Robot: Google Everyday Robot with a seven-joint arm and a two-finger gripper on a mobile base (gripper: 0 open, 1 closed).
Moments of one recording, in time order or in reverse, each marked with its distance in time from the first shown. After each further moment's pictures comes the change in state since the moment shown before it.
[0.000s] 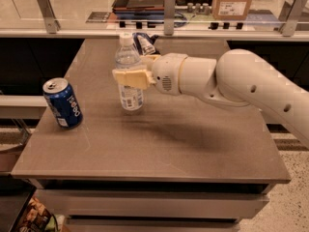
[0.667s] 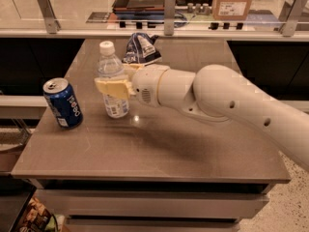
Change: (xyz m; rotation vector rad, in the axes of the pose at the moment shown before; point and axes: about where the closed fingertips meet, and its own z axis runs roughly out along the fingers) arm 0.015 0.037 0.031 0.013 -0.003 0.007
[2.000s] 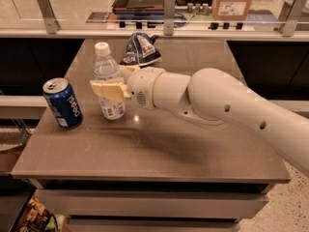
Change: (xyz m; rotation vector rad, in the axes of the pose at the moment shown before) arm 0.002 0.008 0.006 0.009 -0.005 0.002
